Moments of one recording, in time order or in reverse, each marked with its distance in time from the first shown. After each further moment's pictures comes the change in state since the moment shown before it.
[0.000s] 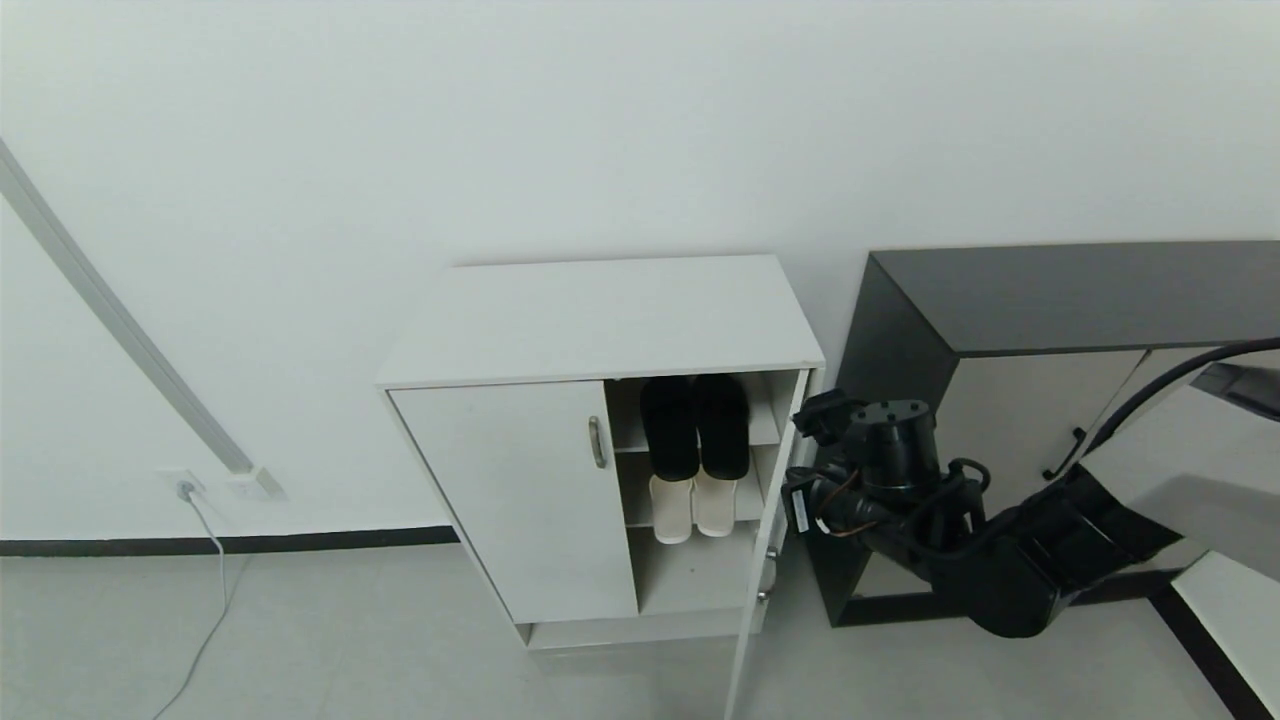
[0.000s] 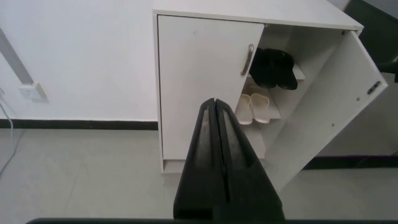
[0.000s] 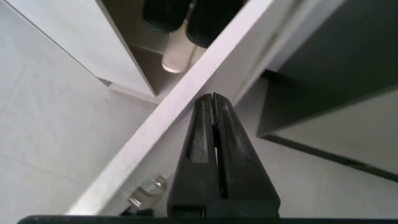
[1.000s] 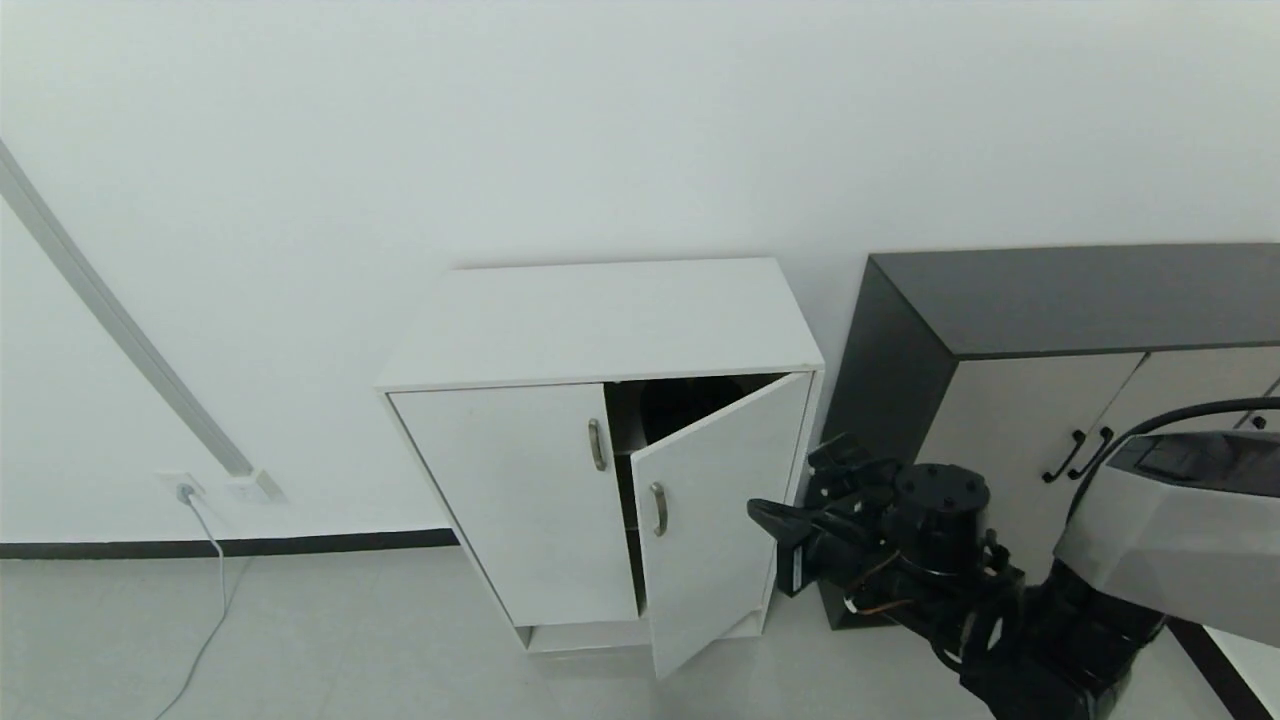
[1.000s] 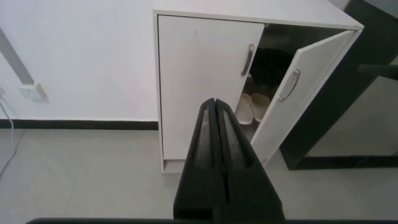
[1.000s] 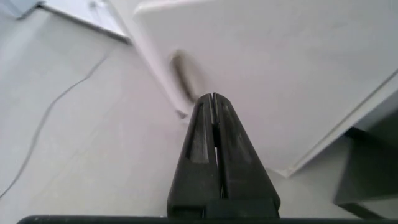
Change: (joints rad) left arm 0.000 0.000 0.000 0.000 0.000 0.003; right arm 0.043 0.045 0.327 -0.610 0.323 0.073
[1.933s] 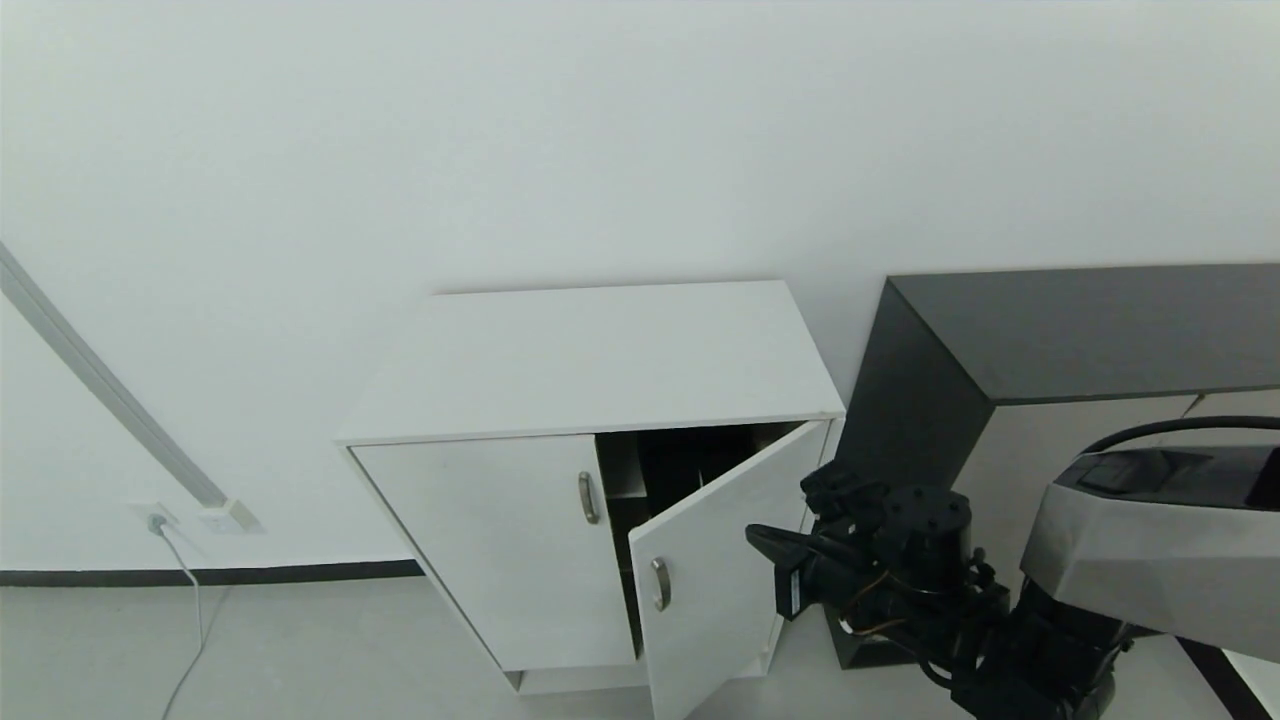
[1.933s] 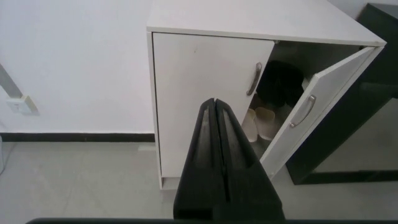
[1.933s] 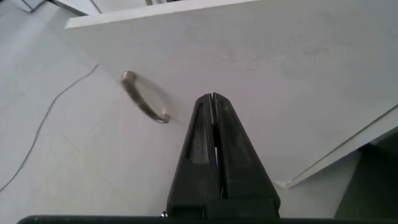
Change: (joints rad) left arm 0.001 0.000 0.000 0.000 -0.001 -0.001; right arm -0.008 0.077 -0.016 0.008 0.013 0.001
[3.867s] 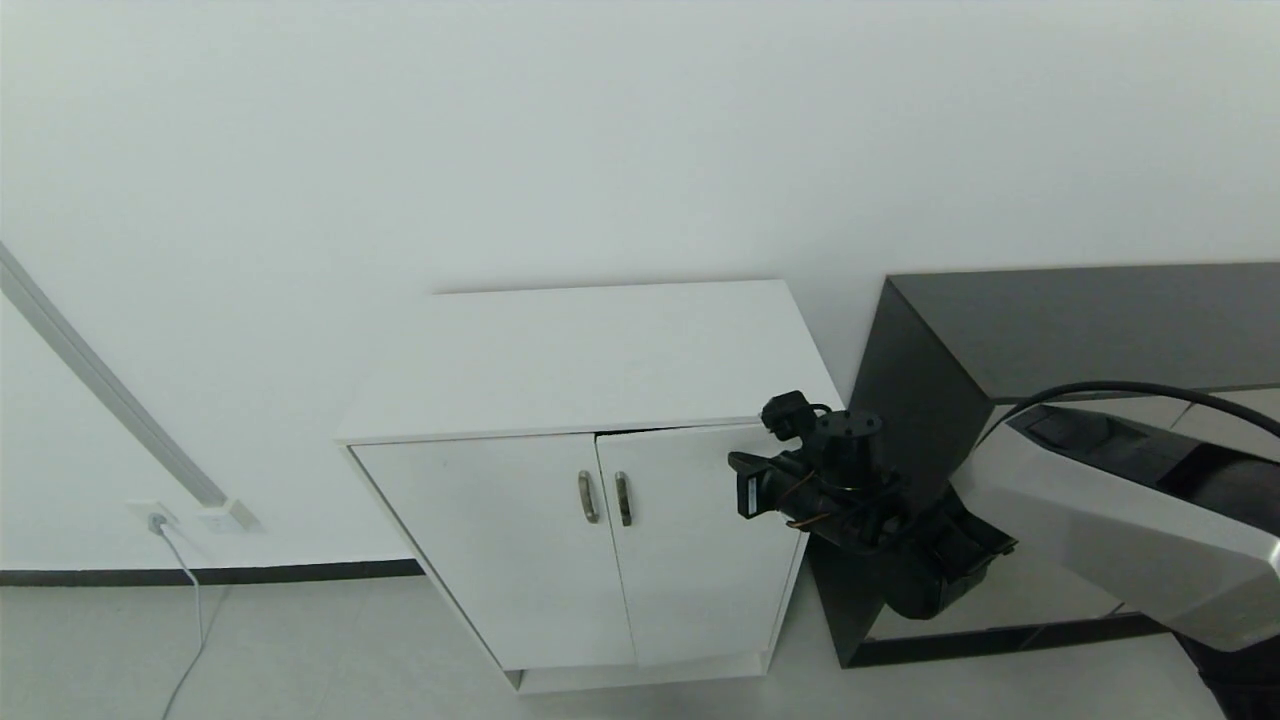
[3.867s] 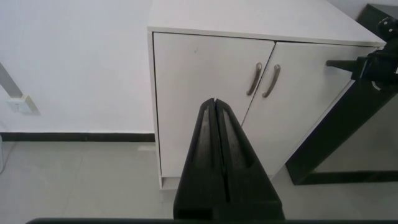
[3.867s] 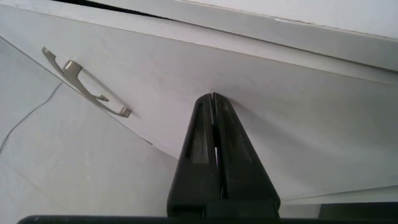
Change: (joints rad) left arm -0.001 0.000 0.000 0.000 0.003 -0.001; right arm -0.072 0.151 -0.534 0.359 -0.079 0.004
